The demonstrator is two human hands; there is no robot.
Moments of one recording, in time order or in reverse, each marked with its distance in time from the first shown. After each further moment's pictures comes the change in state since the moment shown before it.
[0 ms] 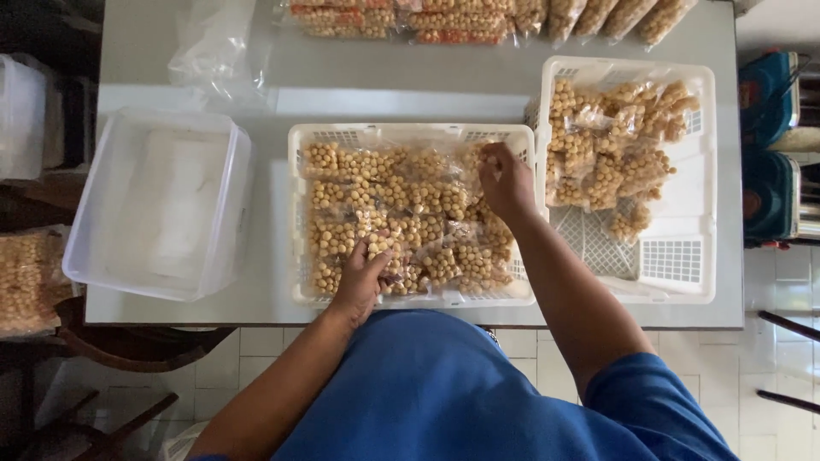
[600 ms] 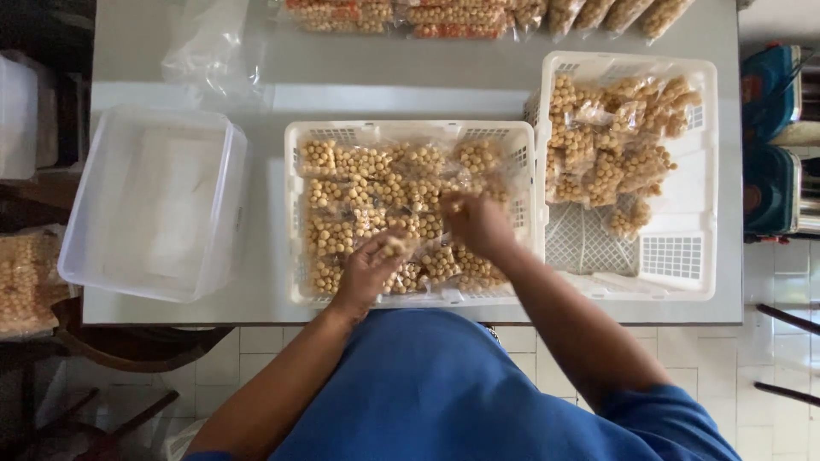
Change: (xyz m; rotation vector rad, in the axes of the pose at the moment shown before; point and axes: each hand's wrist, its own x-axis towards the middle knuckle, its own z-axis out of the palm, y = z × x) left_hand -0.012 0.026 0.016 0.140 -0.083 0.168; right_hand -0.081 -0.058 0.007 -0.288 -0.278 -0.052
